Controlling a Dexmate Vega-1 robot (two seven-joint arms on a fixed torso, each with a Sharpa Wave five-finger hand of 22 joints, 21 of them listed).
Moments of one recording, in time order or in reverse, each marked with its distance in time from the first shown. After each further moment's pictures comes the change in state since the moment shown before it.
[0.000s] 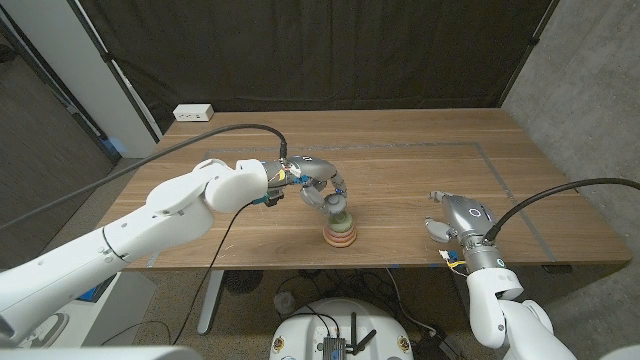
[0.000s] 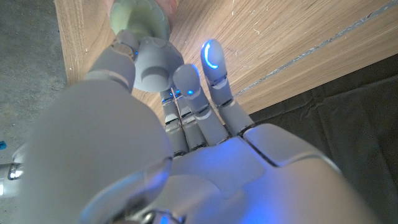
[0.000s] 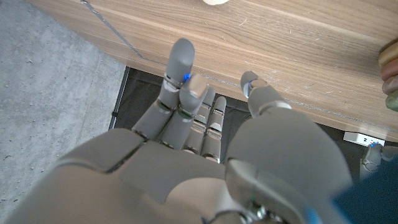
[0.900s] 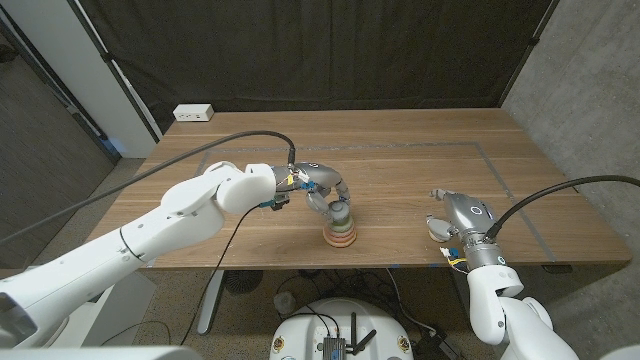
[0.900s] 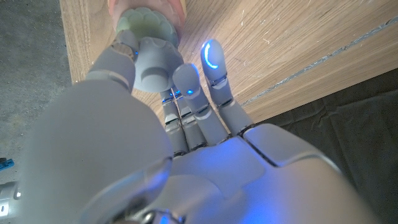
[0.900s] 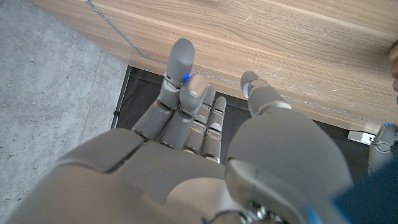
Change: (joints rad) left arm -0.023 -0.047 0.041 0.045 0.042 -0.022 -0.051; left_hand 0.001 -0.001 -0.004 0.004 0.000 -0.001 0.001 -0.008 0.010 -0.003 -0.003 -0.004 0.029 0.001 -0.001 -0.015 0.014 0.000 0.000 0.000 0.003; right arm 0.025 -0.015 -0.011 0.001 0.039 -0.016 -0.024; right_hand 0.000 0.000 0.000 0.000 0.000 0.000 0.000 0.000 0.000 0.000 0.000 0.000 0.000 0.000 0.000 0.000 0.000 0.000 0.000 0.000 0.000
